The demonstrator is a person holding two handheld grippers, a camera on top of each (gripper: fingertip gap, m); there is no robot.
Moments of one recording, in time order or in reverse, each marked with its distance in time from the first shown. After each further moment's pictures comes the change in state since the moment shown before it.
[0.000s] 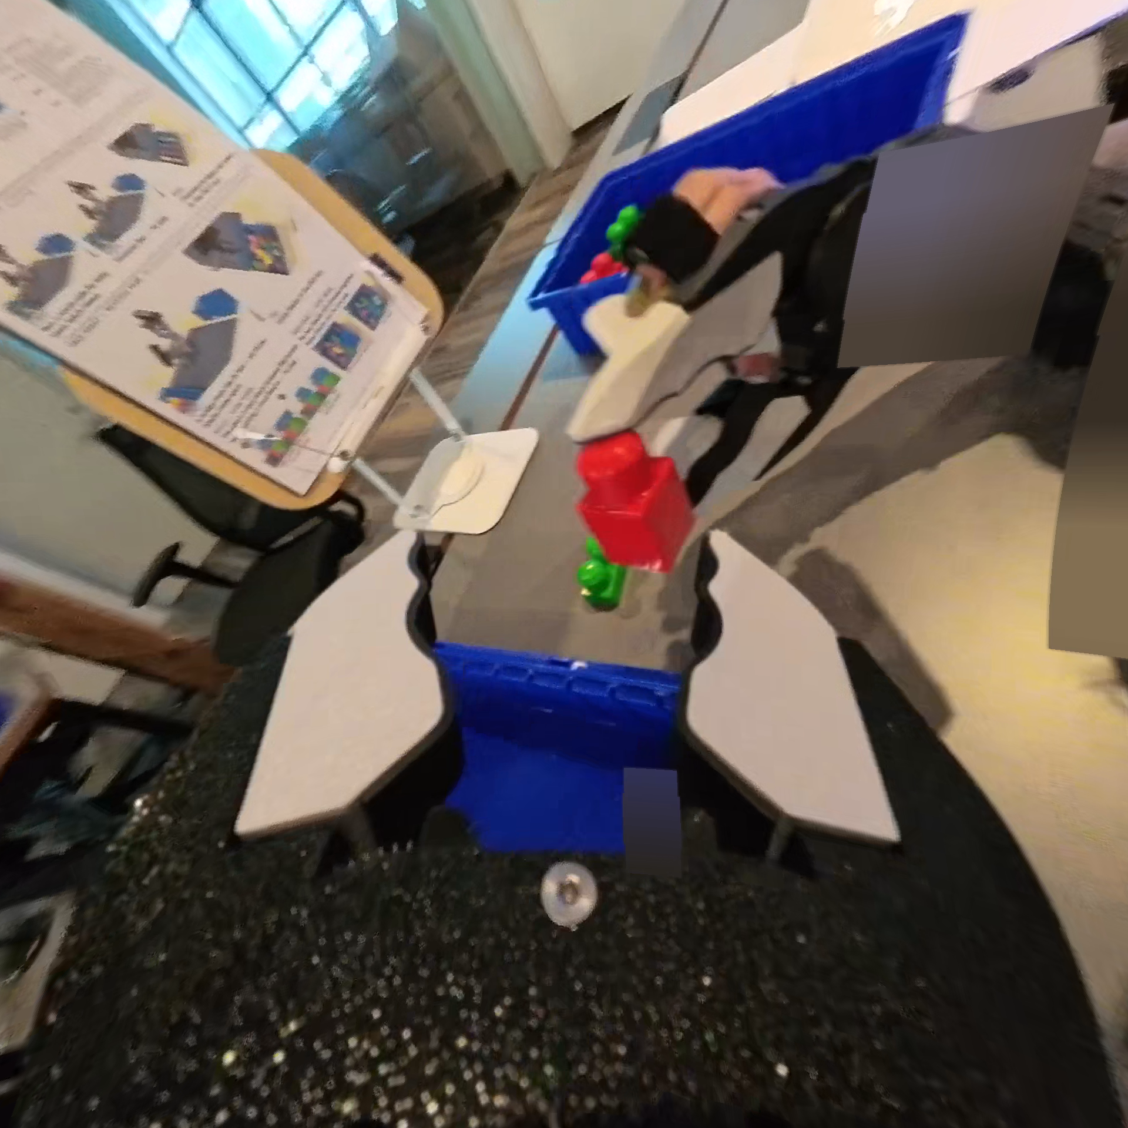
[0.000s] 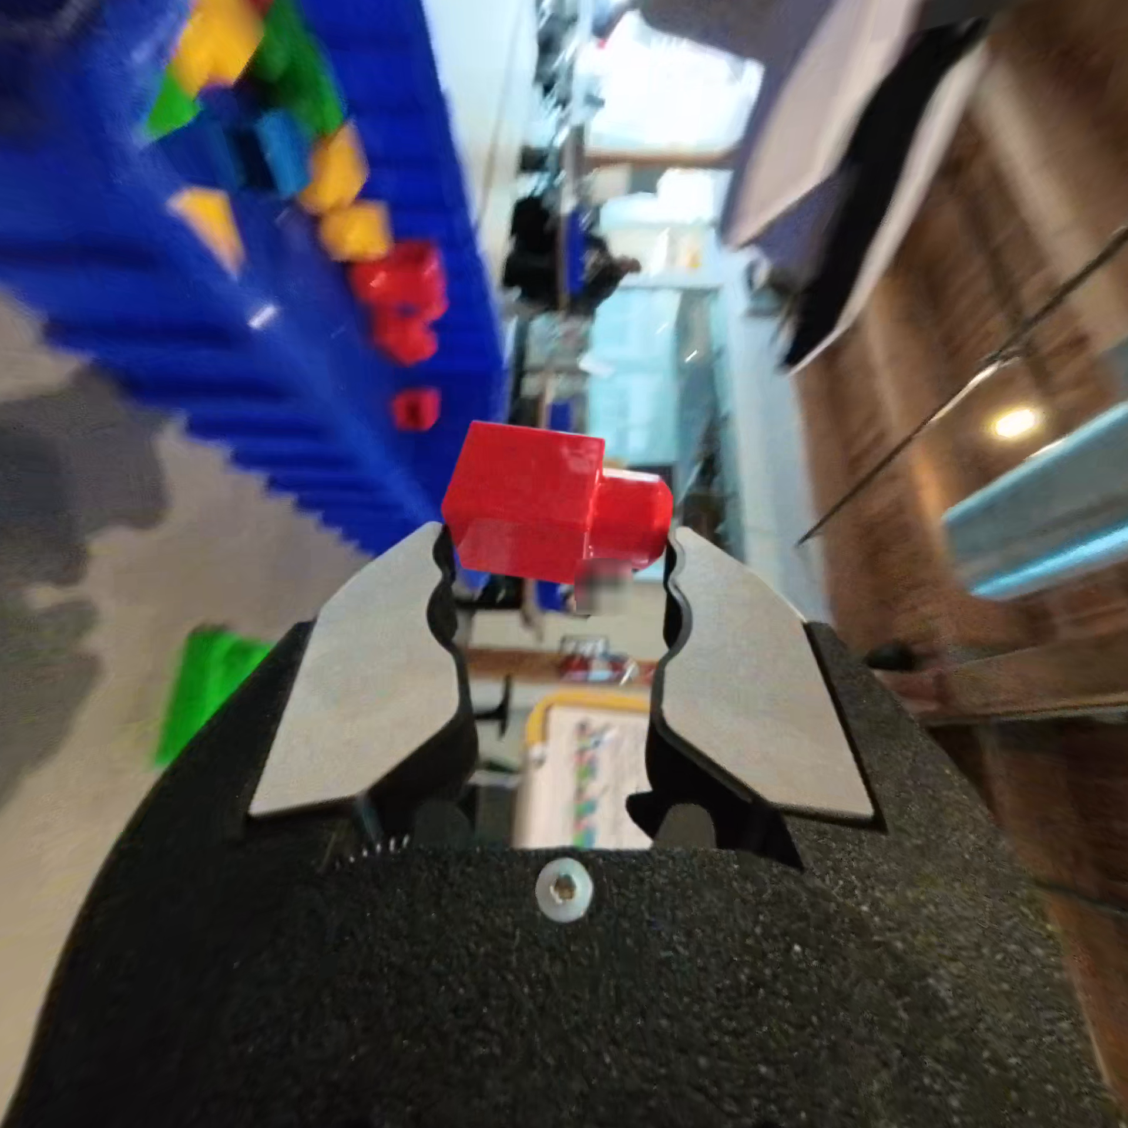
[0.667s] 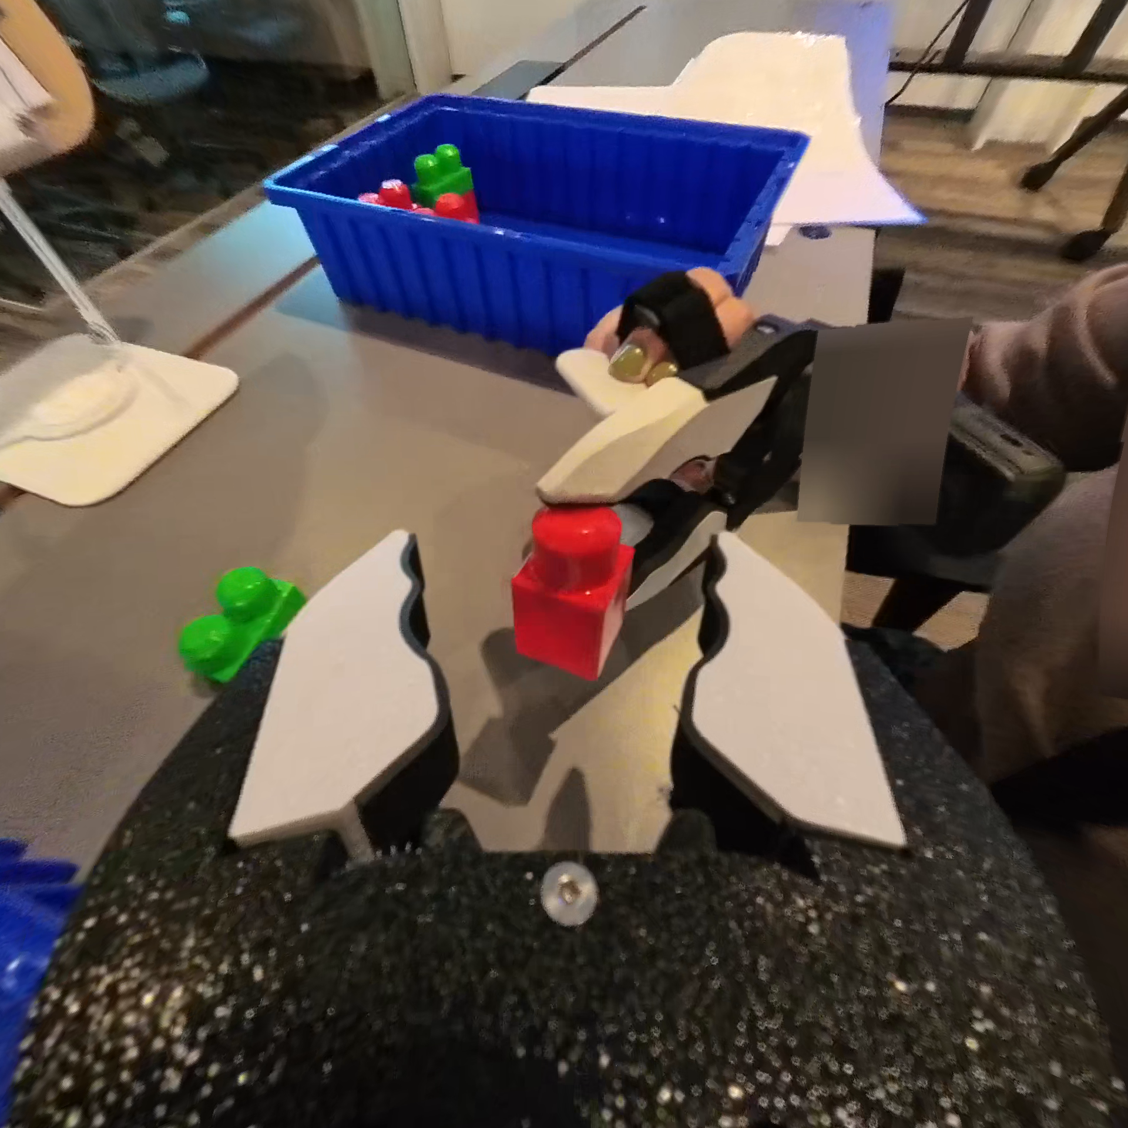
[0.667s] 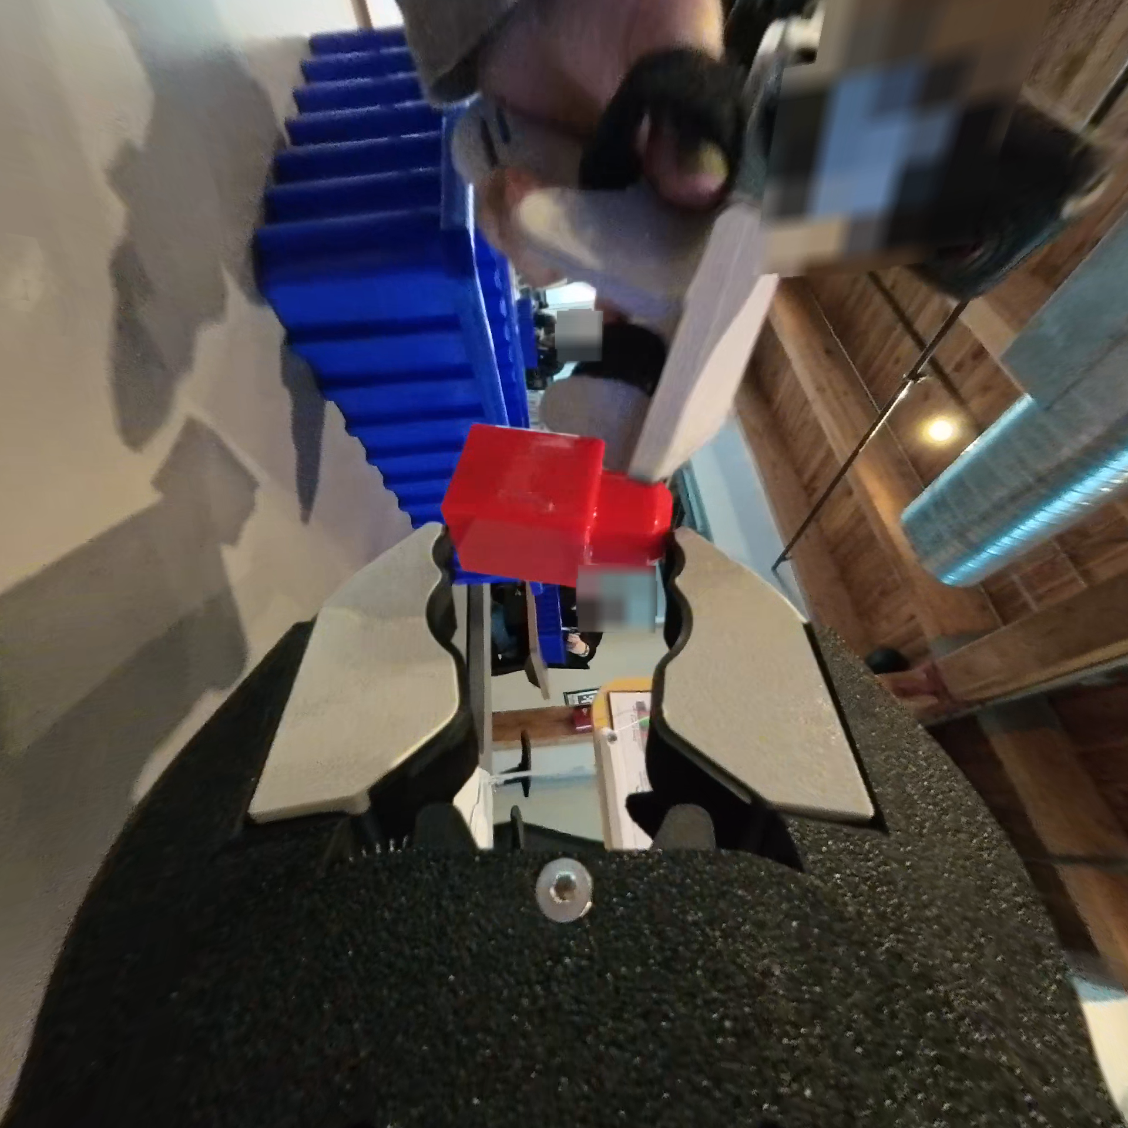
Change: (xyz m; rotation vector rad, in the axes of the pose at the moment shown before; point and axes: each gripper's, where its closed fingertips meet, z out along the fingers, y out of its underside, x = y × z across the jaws) left arm 0.140 -0.005 0.118 -0.017 0.272 -0.439; right arm -0.071 -0.007 -0.100 0.141 0.124 0.095
